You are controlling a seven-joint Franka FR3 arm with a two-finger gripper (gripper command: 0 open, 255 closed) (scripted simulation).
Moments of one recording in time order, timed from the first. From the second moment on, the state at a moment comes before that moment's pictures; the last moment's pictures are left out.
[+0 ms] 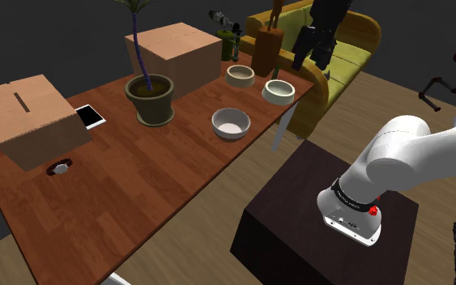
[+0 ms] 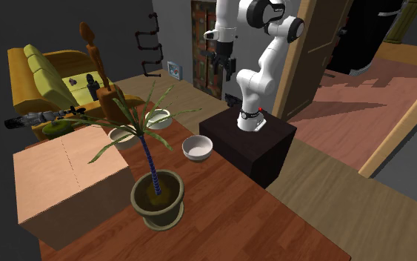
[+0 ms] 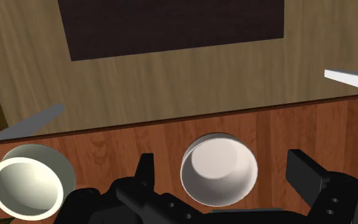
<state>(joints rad) -0.01 -0.82 0.04 -2.34 0.03 1.58 0.11</state>
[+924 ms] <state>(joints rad) -0.01 -0.54 -0.04 -2.50 0.07 1.99 0.02</state>
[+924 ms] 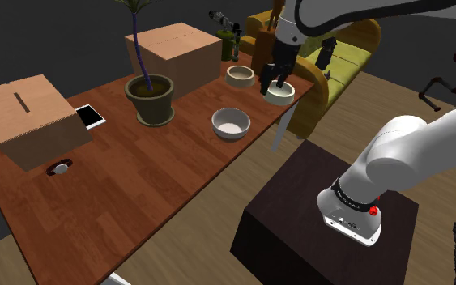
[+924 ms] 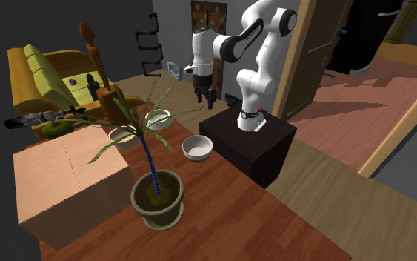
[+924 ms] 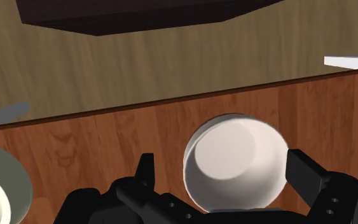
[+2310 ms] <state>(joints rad) 0.03 0.05 -0.10 -2.43 0.29 2.46 -0.20</state>
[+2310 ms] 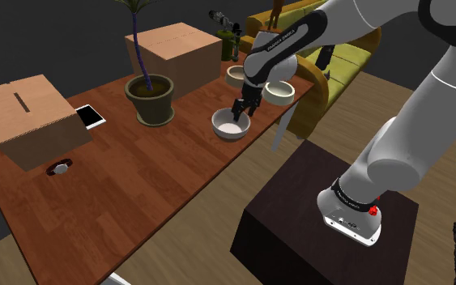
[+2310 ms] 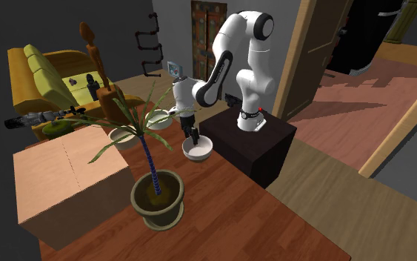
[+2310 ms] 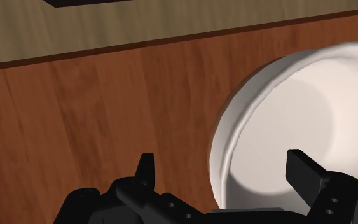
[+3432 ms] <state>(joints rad) 0.03 0.06 -0.10 -2.43 0.30 2.47 -0.21</state>
